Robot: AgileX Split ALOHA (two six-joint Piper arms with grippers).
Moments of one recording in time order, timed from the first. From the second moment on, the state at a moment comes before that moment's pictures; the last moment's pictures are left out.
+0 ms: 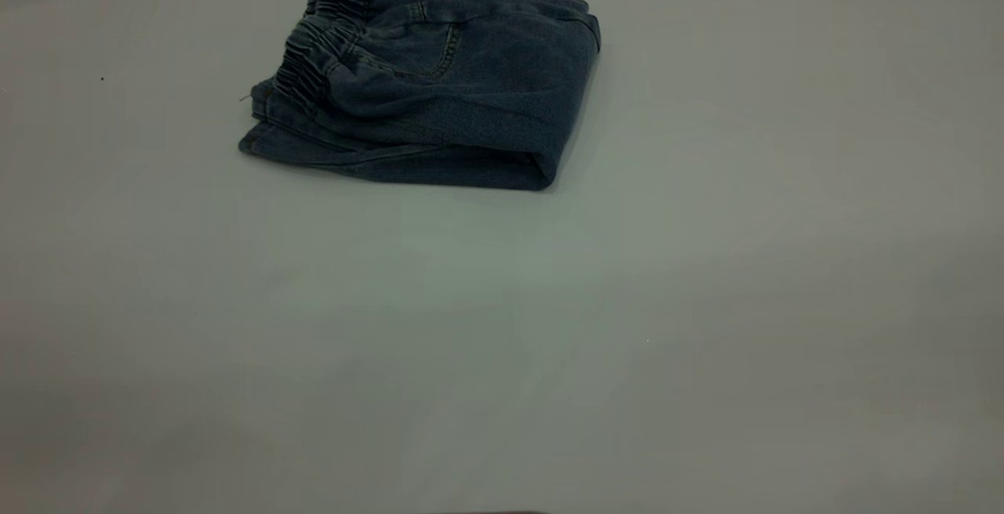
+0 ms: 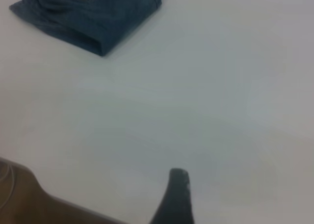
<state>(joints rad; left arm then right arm) -0.36 0.16 -0.50 -0.15 1.14 0.21 0.18 -0.01 -0.48 0.15 1.14 -0.09</state>
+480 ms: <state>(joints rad) 0.05 -0.02 -0.50 -0.16 1.14 0.21 0.08 -0.01 -0.48 0.15 1.14 -0.09</state>
